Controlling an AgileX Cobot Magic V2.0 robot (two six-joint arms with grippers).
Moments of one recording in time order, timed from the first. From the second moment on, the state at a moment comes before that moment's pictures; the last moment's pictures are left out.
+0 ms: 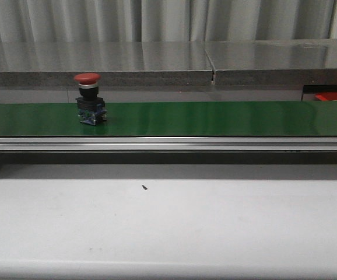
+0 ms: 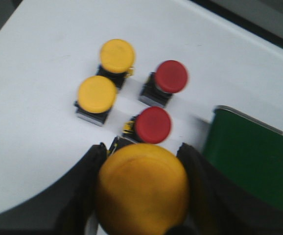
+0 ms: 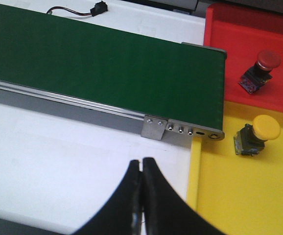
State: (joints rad) left arm 0.47 1.79 -1.55 -0.46 0.80 0.32; right arm -0.13 0.71 -0.73 0.24 0.73 -0.36
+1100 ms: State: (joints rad) left arm 0.24 1.81 -1.36 -0.47 0.69 0.33; right arm -0.13 0.71 -0.73 0.24 0.73 -0.36
